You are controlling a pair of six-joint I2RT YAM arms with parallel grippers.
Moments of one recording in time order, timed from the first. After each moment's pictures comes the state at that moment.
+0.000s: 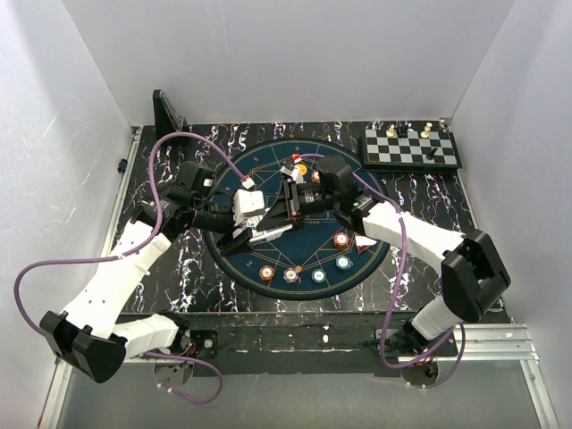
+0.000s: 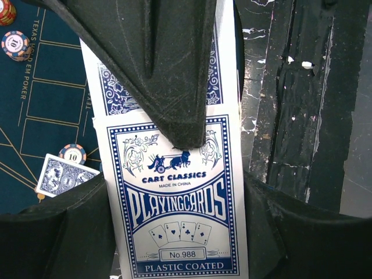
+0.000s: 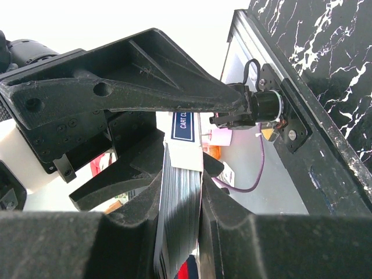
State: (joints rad) left arm -0.49 1.16 1.24 -1.00 0.68 0.72; right arm 0.76 1.53 1.11 0.14 -0.93 1.26
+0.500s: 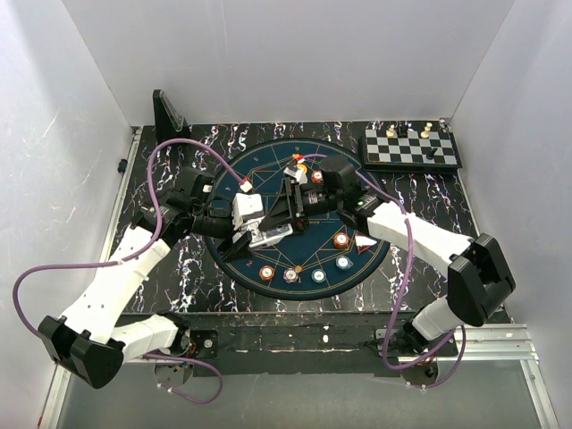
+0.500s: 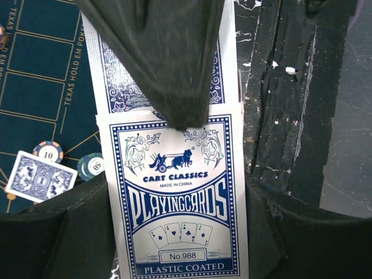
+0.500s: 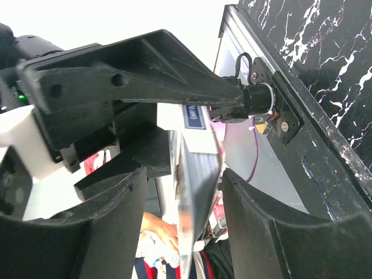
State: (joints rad) left arm -0.49 1.12 1.19 -0.98 0.69 0.65; right arm 0.75 1.51 1.12 0.04 -0.93 1.20
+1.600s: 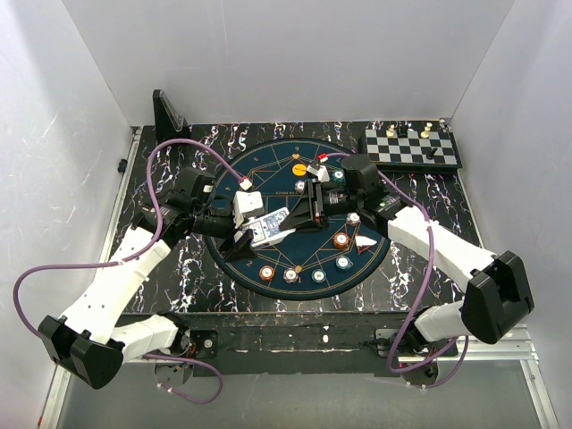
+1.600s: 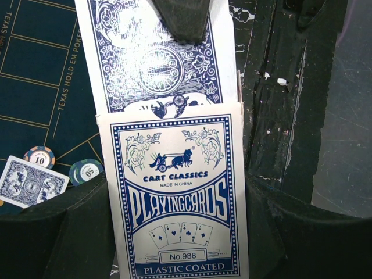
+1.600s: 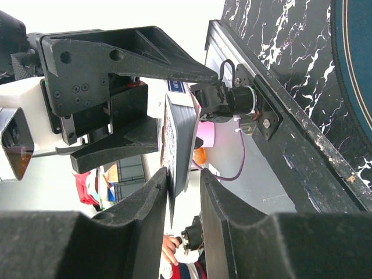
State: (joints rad) left arm -0.49 1.11 1.17 -0.94 0.72 0.58; right arm 0.65 1.38 1.05 -0.09 -0.93 1.12
